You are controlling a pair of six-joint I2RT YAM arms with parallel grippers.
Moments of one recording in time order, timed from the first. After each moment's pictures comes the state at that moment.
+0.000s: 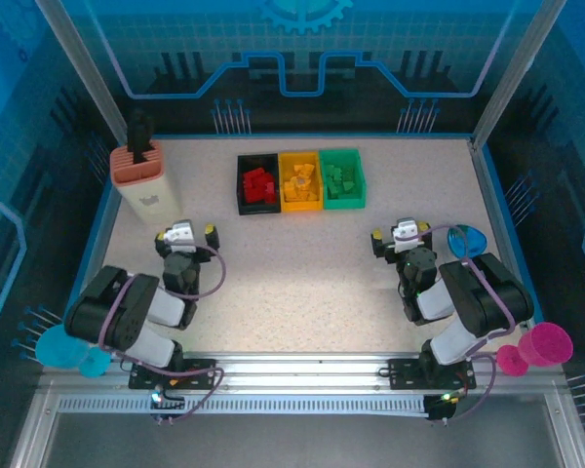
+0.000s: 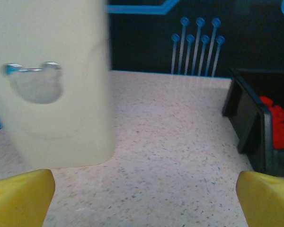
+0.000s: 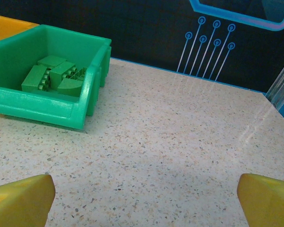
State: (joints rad) left arm -0.17 1.55 0.12 1.29 -0.37 -0.05; right arm 0.22 1.60 0.15 1.29 0.22 -0.18
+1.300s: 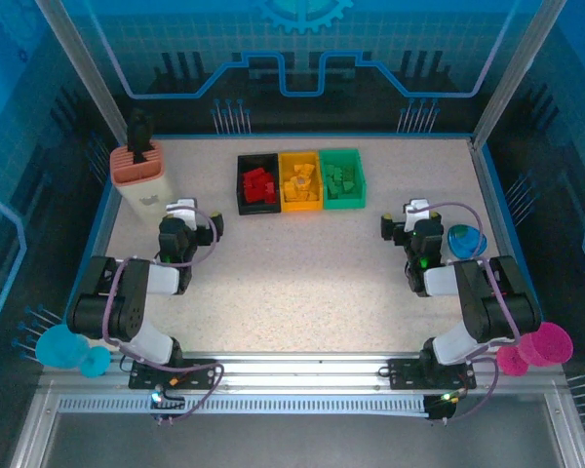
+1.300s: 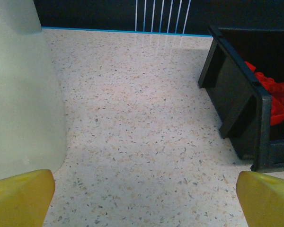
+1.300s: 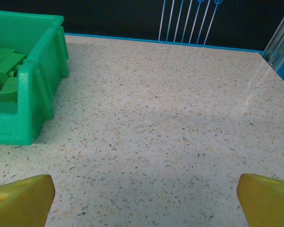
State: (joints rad) left arm 0.00 1.56 0.39 0.83 -0.04 -0.09; right arm 0.09 1.55 0.37 0.85 0.16 -0.06
